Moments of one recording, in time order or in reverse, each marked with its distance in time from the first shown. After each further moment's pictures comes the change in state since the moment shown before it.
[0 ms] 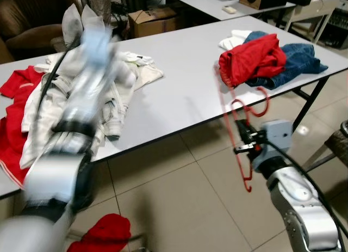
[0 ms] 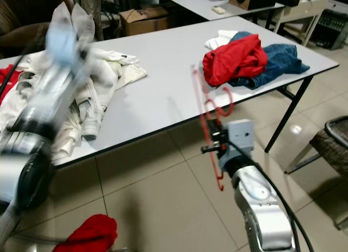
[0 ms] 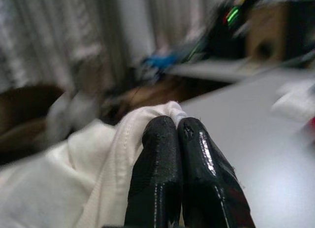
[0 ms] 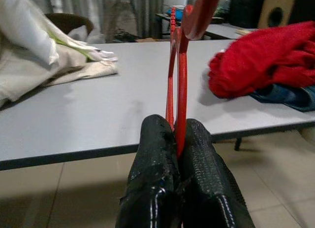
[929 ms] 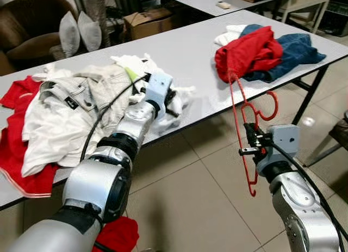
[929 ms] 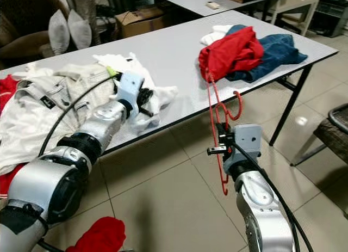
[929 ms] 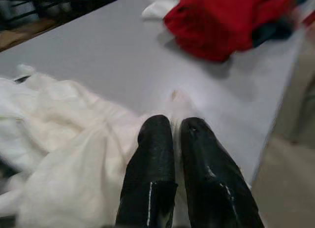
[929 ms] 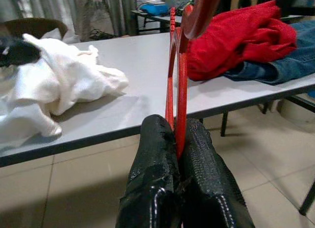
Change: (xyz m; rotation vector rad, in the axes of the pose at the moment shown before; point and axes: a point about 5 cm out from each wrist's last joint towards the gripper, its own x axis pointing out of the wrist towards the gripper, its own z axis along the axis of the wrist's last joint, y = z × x) left arm -0.032 -0.086 -0.089 -0.066 0.281 -0.427; right arm -0.006 -0.002 -0.006 0.009 0.019 -0.069
